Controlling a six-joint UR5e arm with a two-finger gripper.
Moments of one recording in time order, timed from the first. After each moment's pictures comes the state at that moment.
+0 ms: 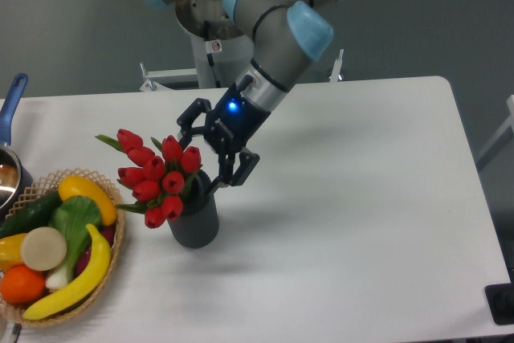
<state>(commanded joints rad) 2.53 -1.71 -1.96 -0.90 0.65 1.36</state>
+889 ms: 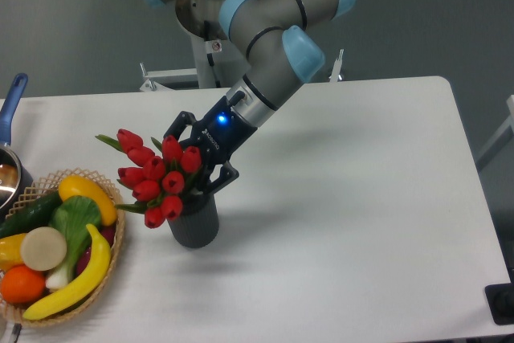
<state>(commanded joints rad) 2.52 -1.75 -1.97 -0.90 0.54 1.35</state>
